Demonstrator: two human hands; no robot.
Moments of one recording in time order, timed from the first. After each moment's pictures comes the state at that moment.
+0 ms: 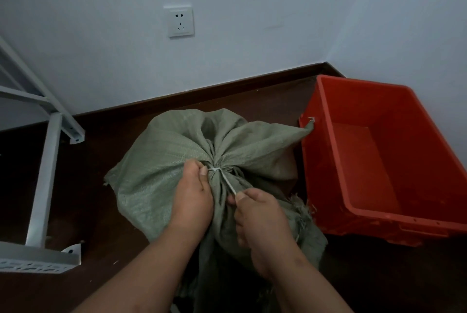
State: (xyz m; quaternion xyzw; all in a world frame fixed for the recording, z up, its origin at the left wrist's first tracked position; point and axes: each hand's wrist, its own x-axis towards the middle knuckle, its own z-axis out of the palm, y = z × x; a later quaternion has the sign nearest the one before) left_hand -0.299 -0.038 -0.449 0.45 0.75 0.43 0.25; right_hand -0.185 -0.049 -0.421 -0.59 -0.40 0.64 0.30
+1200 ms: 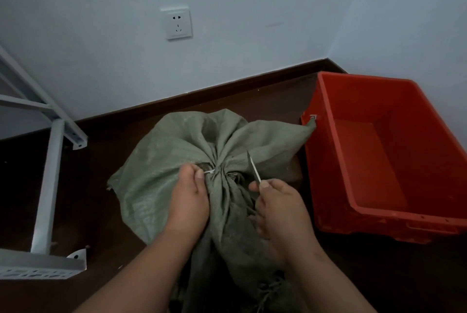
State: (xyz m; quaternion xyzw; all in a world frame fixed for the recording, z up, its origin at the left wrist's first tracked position) left_hand -0.304 -0.038 -0.445 0.44 0.75 0.43 0.25; right_hand -0.166 -0.035 -0.403 -0.62 -0.35 0.61 0.34
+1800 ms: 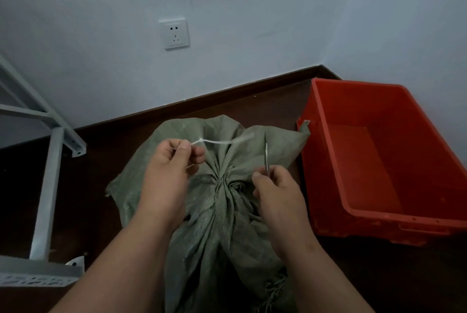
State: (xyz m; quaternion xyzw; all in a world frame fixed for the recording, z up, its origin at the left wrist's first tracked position) left_hand -0.312 -0.028 -0.380 0.27 0.62 0.61 0.41; right_hand -0.157 -0.029 -0.379 -0.62 -0.44 0.55 0.36
